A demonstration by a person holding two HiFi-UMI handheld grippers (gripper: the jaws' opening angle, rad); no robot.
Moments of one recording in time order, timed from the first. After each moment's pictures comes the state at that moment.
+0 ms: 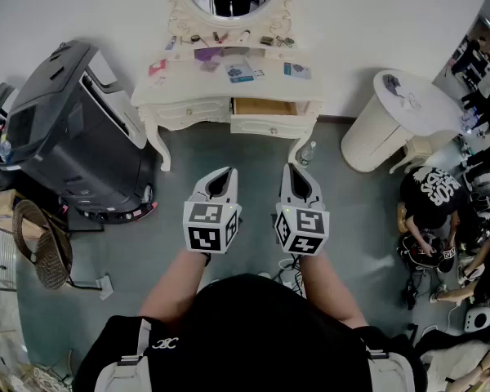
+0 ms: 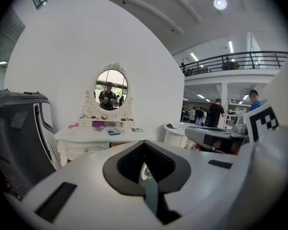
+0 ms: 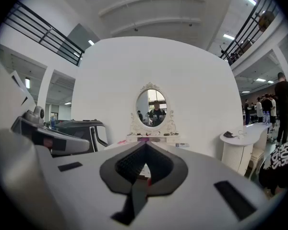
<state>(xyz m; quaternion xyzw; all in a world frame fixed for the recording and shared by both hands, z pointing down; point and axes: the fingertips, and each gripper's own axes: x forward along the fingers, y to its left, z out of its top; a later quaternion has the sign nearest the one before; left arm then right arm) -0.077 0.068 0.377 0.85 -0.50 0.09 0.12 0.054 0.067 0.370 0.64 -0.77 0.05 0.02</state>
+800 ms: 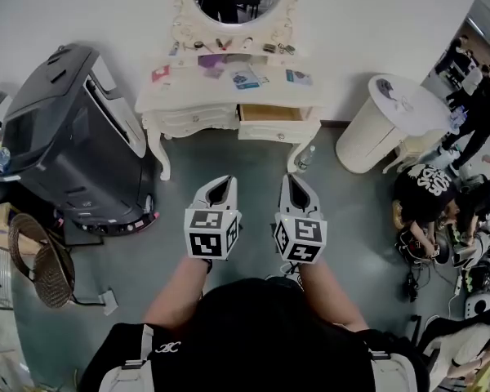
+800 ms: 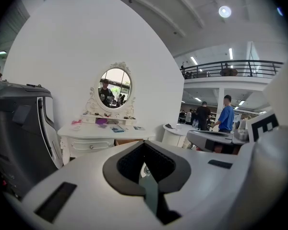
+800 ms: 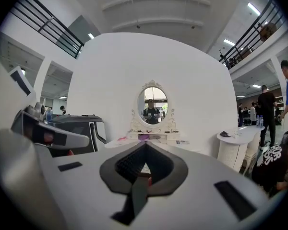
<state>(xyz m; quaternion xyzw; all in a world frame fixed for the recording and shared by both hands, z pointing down) -0.162 0.075 0.390 0.86 -0.48 0.08 0.14 -0.028 0.085 0.385 0.66 -0.75 0.05 0.04</state>
